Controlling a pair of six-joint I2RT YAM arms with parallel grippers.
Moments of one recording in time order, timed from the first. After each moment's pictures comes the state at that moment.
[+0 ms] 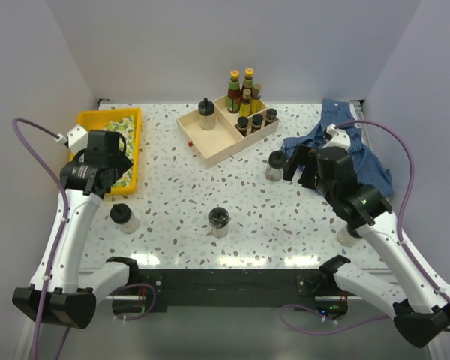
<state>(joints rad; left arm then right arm) -0.12 1.06 1.26 -1.06 -0.55 -0.78 0.52 0.91 1.08 -0.71 0.35 0.59</state>
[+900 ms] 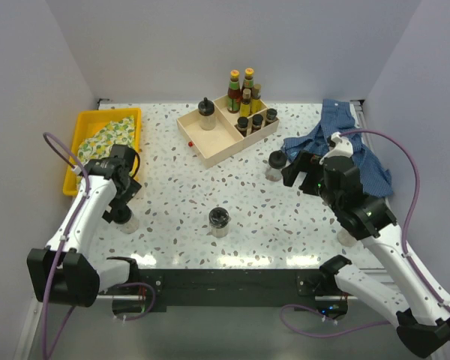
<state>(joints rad) -0.09 1.20 1.04 -1.23 -0.50 -1.09 0.52 0.81 0.99 -0.66 0.27 0.61</state>
